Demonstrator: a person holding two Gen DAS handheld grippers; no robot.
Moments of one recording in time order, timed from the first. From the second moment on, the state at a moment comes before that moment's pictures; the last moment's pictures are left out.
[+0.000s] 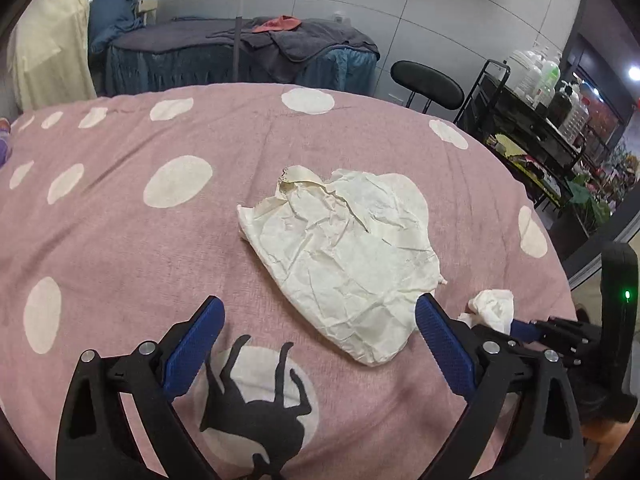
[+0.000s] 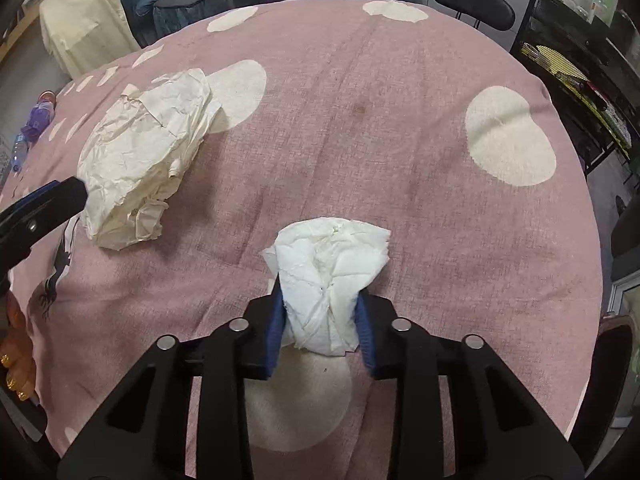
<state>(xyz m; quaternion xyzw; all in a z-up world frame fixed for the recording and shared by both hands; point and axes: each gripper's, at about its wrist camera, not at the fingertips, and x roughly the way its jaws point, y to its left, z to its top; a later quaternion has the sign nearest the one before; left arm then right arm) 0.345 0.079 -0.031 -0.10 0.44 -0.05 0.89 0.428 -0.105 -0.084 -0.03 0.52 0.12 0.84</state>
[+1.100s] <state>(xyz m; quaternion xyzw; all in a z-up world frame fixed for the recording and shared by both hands) 0.221 0.020 0.039 -0.09 0.31 -0.12 0.94 0.289 -0.171 -0.002 0.04 0.37 0.17 0.91</state>
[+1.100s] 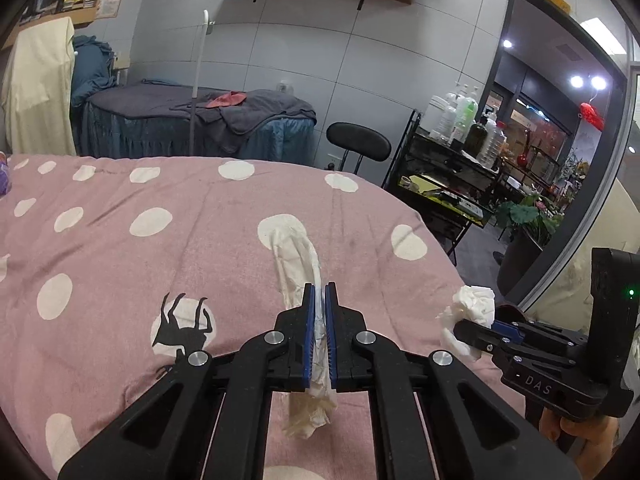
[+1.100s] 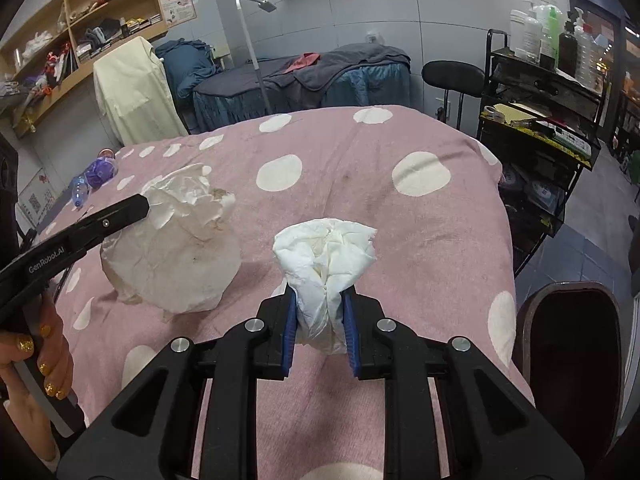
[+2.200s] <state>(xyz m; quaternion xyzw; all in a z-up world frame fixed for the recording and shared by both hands) 0.160 -0.098 0.066 -0.08 0.25 -0.26 0.93 0.185 -0.363 -0.032 0.14 0.34 -0.06 0.93</state>
